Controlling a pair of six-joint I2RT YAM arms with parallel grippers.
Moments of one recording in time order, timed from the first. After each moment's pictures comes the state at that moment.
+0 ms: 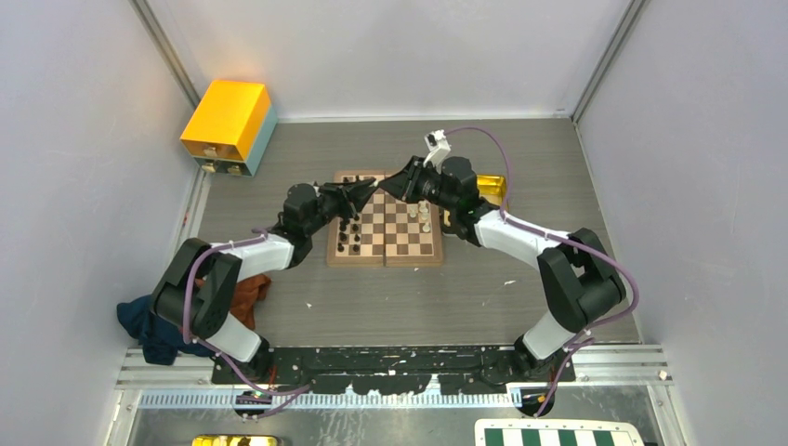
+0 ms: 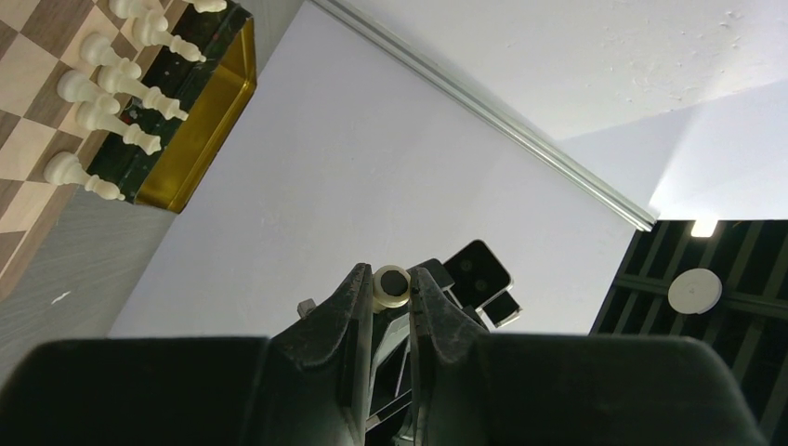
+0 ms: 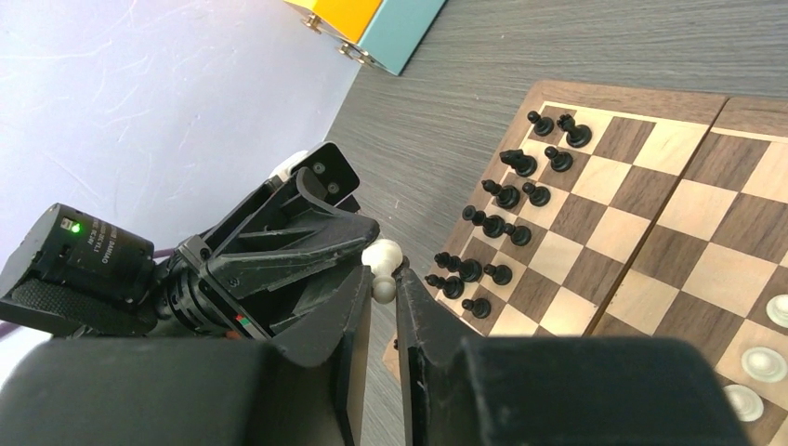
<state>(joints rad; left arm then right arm) -0.44 1.55 0.67 0.72 0.26 -2.05 0.55 1.59 0.94 0.51 -0.34 0.72</state>
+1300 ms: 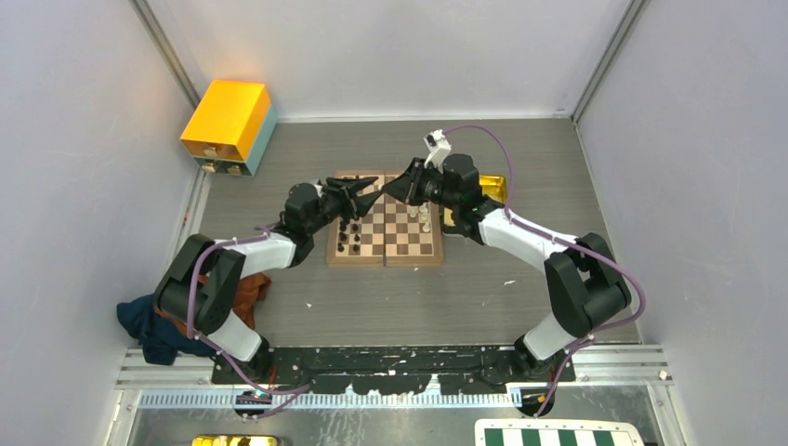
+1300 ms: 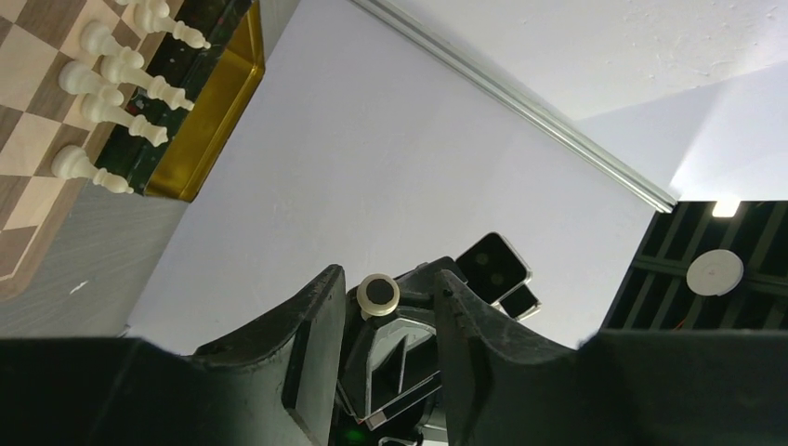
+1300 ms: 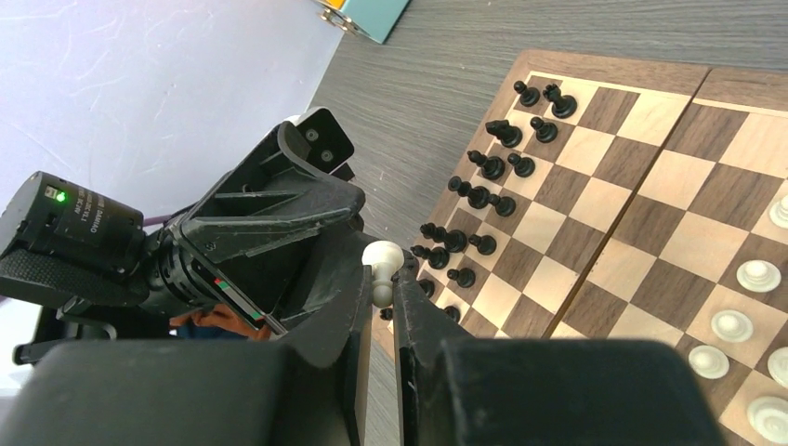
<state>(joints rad) -0.45 1.58 0.68 0.76 0.30 -2.03 0.53 1.57 0.96 0.40 -0.38 0.68</state>
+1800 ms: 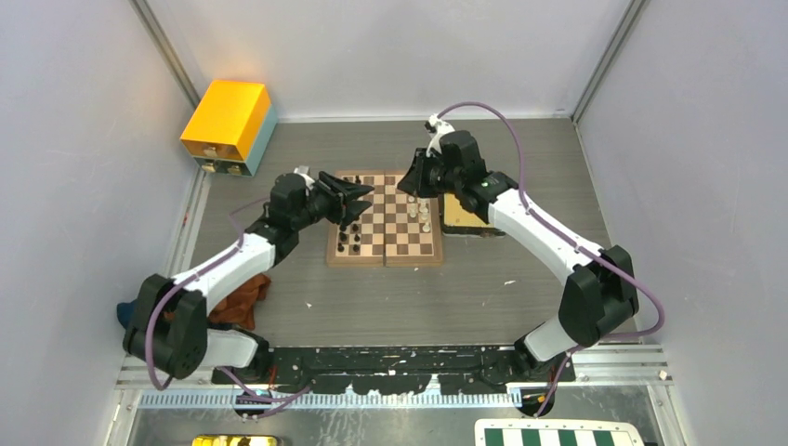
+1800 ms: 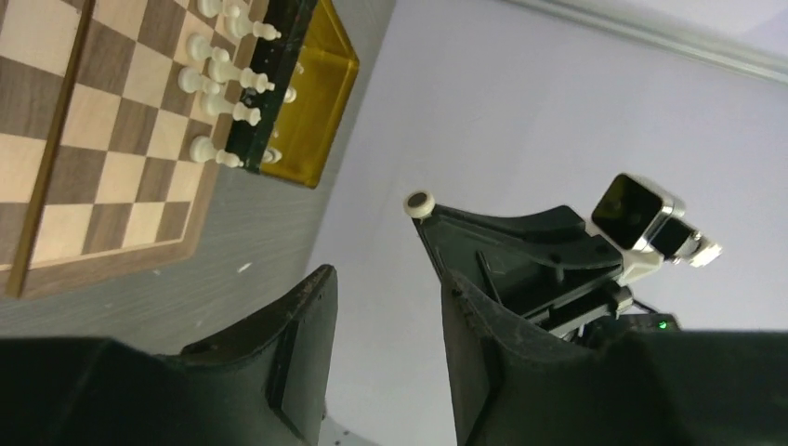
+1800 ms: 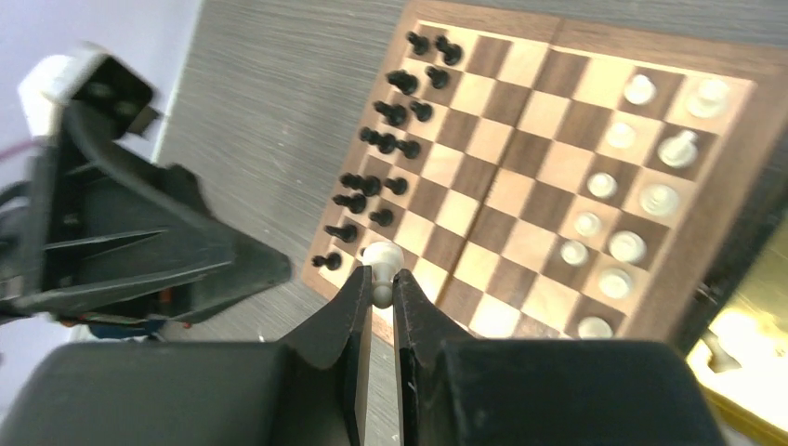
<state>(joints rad) -0.42 1.36 0.72 0.36 0.36 -1.65 0.53 1.51 1.21 -0.16 -0.24 0.50</state>
